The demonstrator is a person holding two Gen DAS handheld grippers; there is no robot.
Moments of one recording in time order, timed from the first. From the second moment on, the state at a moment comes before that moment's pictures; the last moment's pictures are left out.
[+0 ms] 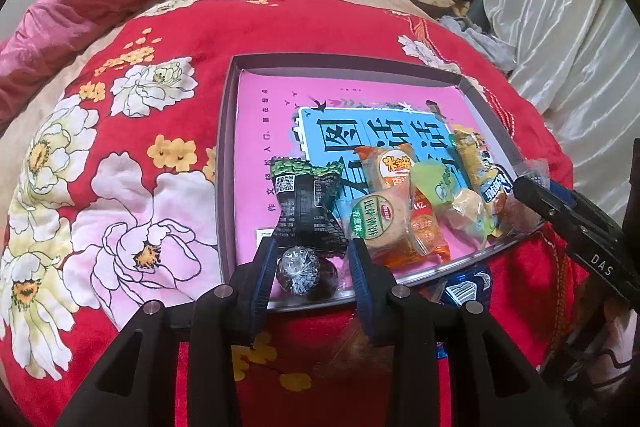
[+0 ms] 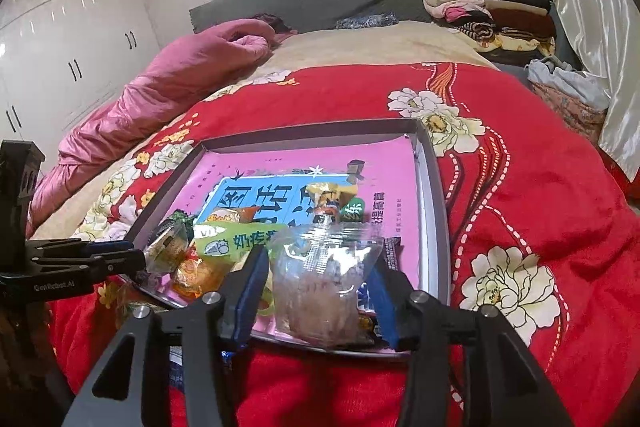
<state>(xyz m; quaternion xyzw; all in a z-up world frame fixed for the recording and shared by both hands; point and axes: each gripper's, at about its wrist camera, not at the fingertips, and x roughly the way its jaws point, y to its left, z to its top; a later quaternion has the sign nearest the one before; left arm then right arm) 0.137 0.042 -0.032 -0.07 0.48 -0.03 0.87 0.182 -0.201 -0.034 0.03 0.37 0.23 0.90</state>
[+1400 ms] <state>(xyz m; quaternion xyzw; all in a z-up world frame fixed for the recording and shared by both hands) 0.113 0.036 0.000 -0.07 0.46 -0.05 0.89 0.144 -0.199 0.000 0.04 0.31 0.27 0.91</state>
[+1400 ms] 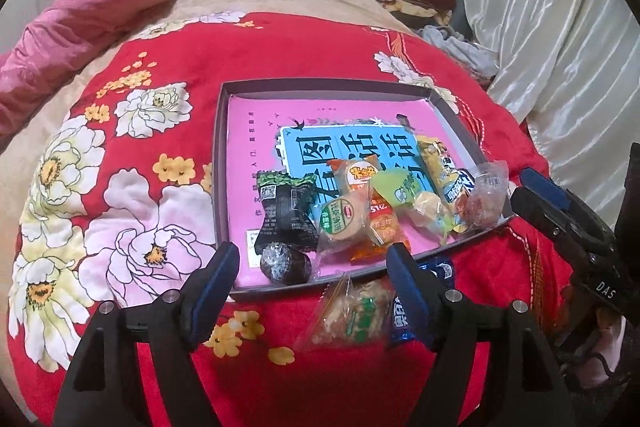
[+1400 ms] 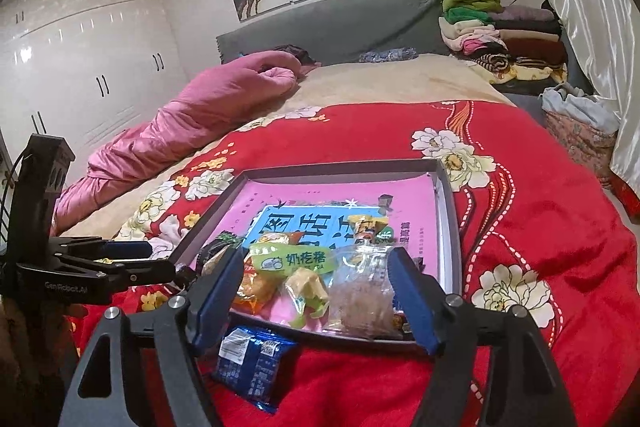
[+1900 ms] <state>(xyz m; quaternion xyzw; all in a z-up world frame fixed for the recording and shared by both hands) 0.091 0.030 -0.020 -0.06 0.50 -0.07 0.86 0.122 -0.178 -0.013 0.02 0.36 0.29 0.89</state>
